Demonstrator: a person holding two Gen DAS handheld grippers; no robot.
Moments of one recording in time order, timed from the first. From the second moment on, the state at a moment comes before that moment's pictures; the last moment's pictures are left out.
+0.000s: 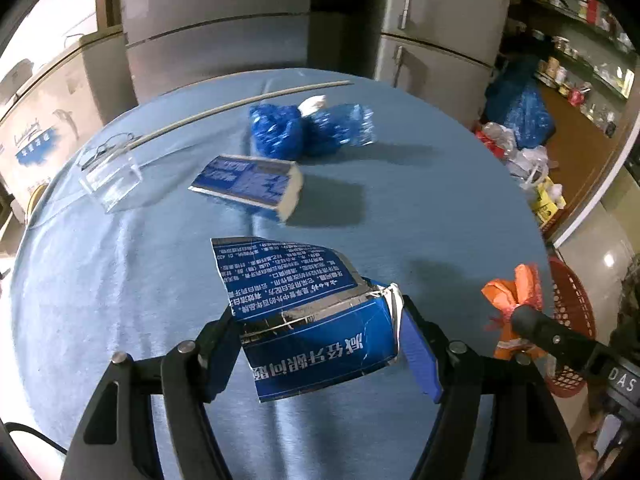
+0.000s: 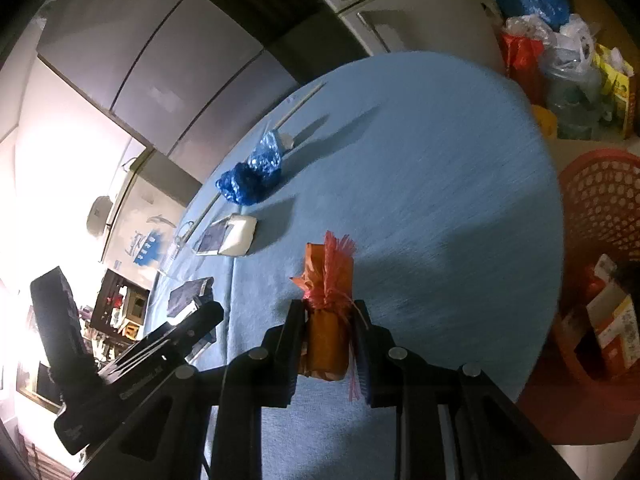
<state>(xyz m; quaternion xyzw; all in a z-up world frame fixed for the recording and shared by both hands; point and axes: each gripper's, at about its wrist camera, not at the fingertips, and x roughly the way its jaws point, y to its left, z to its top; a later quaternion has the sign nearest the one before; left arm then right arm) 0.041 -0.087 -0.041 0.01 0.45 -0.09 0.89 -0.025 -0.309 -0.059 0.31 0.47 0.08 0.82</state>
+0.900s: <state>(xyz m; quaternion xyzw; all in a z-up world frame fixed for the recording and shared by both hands) 0.010 -0.229 -0.012 0.09 0.42 -0.22 0.88 -0.108 -0.433 -0.047 0.33 0.42 -0.06 0.84</state>
